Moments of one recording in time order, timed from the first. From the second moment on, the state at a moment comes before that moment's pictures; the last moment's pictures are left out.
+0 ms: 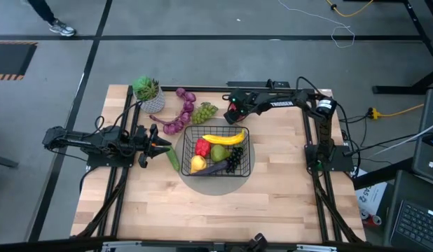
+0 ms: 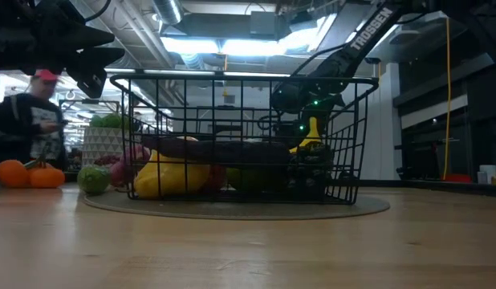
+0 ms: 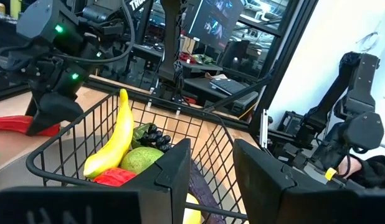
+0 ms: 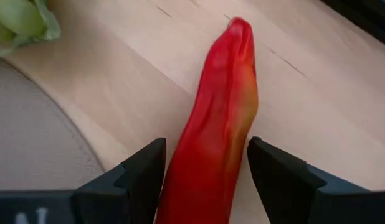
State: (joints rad) left arm -0.07 0.11 0.01 0.27 -0.04 -0.33; right arm -0.49 1.98 1.20 -0.30 0.16 0.38
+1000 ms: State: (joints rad) left arm -0.07 0.11 0.01 0.27 -0.04 -0.33; right arm -0.47 1.96 1.25 -0.30 0.15 0.23
